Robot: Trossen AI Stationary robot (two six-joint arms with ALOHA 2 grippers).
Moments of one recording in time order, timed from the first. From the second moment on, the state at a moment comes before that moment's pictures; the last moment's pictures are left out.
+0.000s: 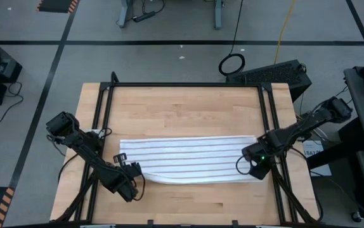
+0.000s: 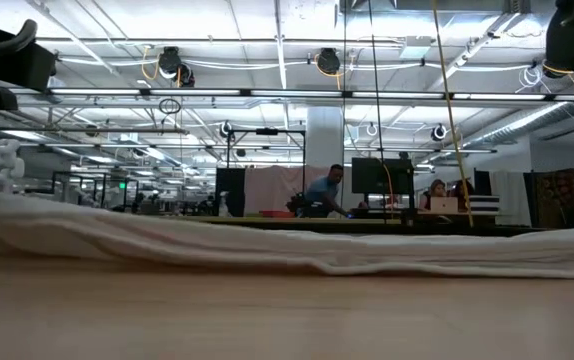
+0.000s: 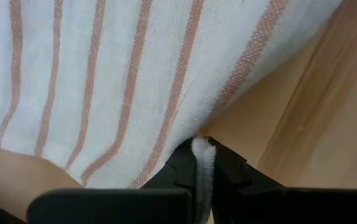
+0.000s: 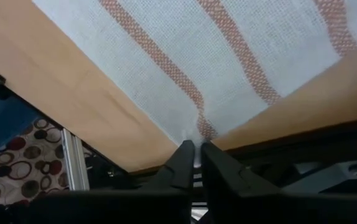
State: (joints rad) left arm -0.77 1.65 0.97 -1.01 -0.21 -1.09; right arm 0.41 1.03 0.47 -0.88 -0.60 1.17
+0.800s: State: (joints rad) left arm -0.77 1.64 0.97 -1.00 -0.20 -1.06; right arm 0.44 0.96 0.70 -0.80 -0.22 1.33
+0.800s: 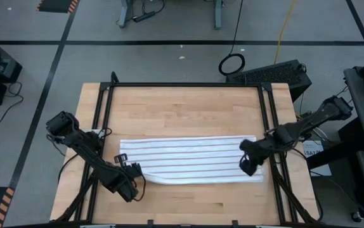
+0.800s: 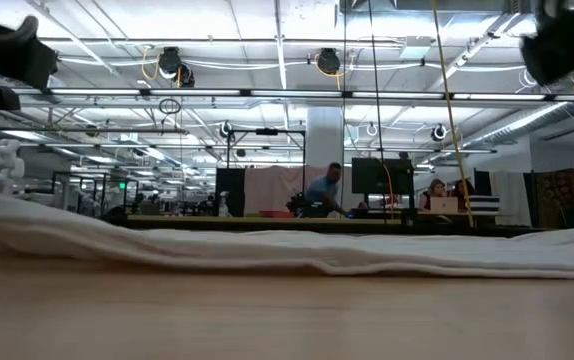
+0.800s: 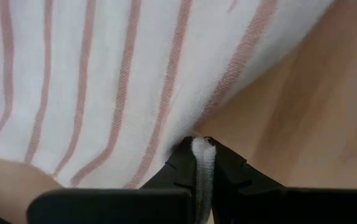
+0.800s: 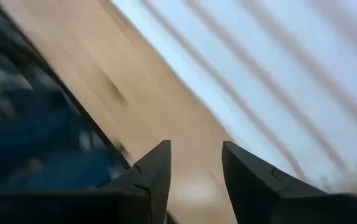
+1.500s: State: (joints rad) left arm -0.75 1.34 1.00 -0.91 -0.07 -0.96; right arm 0.42 1.18 0.81 -0.56 -0.08 0.79
